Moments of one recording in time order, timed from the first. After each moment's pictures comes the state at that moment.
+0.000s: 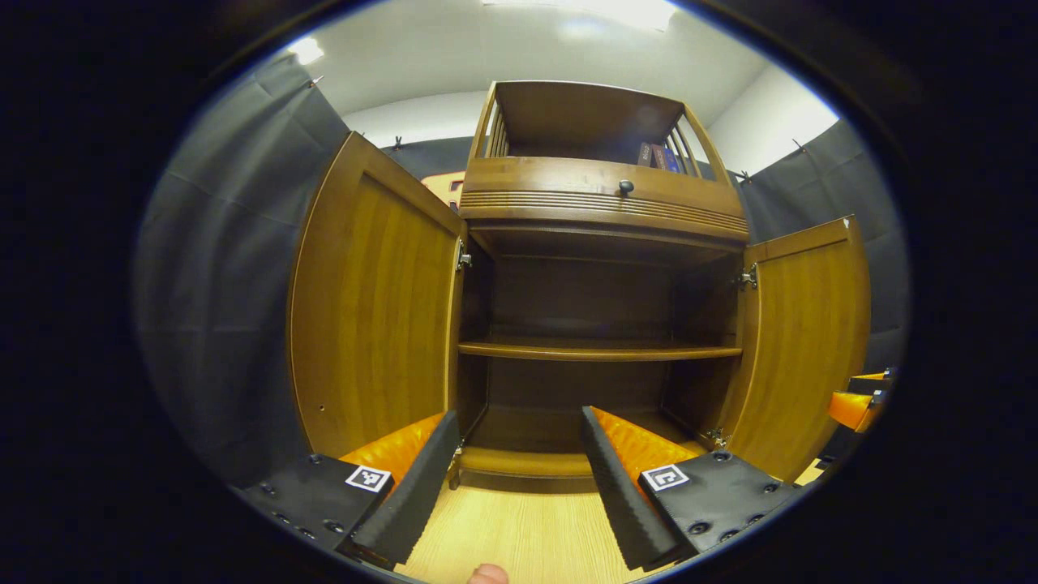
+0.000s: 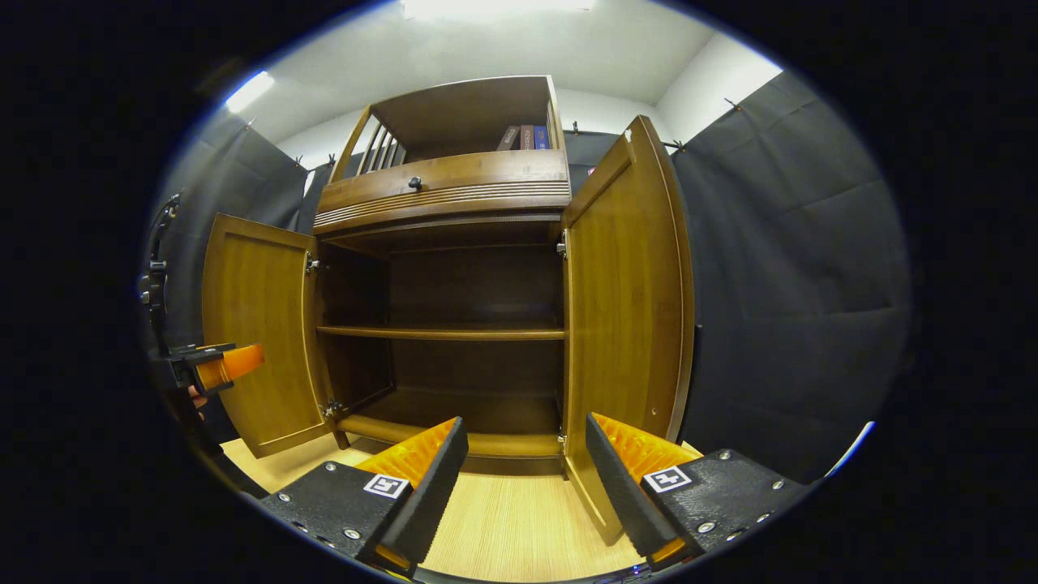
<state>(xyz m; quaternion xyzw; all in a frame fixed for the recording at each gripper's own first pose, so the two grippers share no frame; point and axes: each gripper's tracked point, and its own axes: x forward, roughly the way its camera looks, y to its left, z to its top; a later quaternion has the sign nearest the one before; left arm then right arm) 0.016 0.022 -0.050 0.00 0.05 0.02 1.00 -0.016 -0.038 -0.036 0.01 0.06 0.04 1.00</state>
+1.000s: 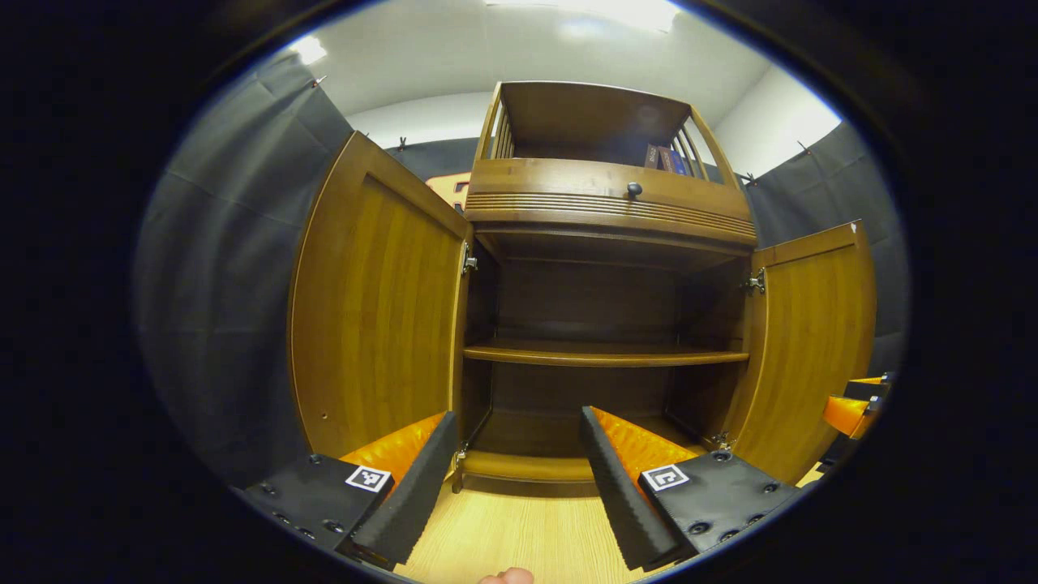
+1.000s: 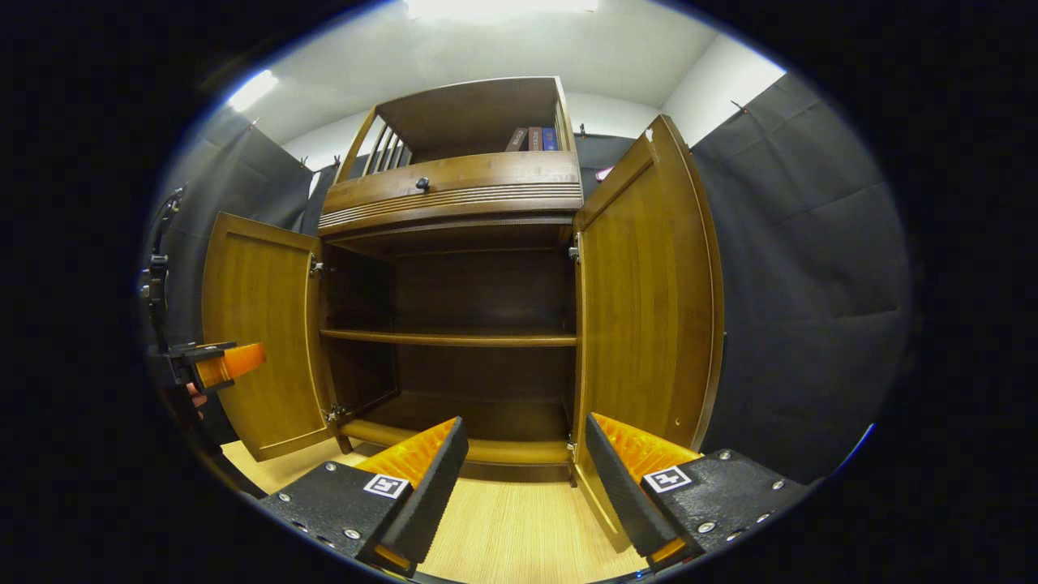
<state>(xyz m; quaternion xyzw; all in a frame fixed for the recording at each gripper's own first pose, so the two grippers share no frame) 0.029 0.029 -0.047 0.00 0.04 0.03 1.00 0.012 -0.024 -0.036 0.01 0.05 0.05 1.00</state>
